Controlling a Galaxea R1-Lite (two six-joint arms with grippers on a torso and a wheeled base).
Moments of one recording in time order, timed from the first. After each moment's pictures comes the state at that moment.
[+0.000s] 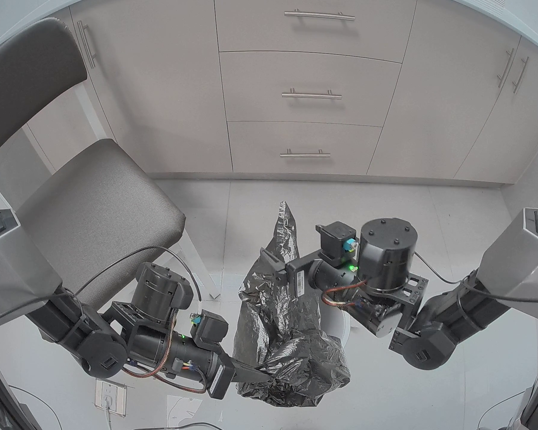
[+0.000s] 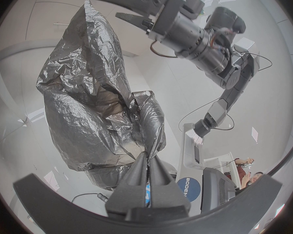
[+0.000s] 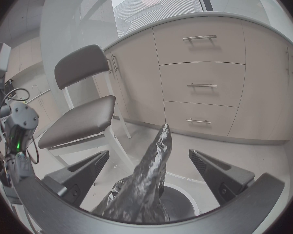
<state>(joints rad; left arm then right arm) -0.58 1.94 -0.57 -0.56 -0.78 -0.02 0.77 2.09 -0.83 -1.16 -0.26 -0.03</state>
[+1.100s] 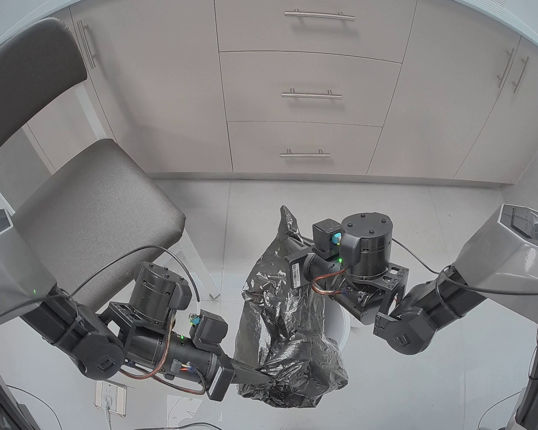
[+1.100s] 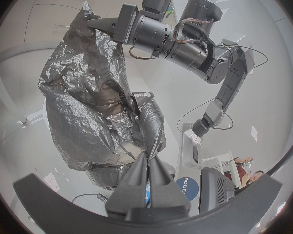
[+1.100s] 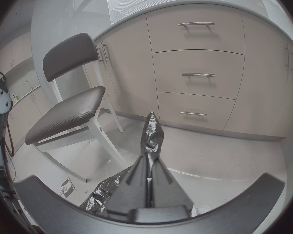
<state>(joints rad) -0.59 1.92 -0.56 -0.56 -0.78 -0.02 0.73 2.18 -0.97 -1.05 -0.28 -0.01</state>
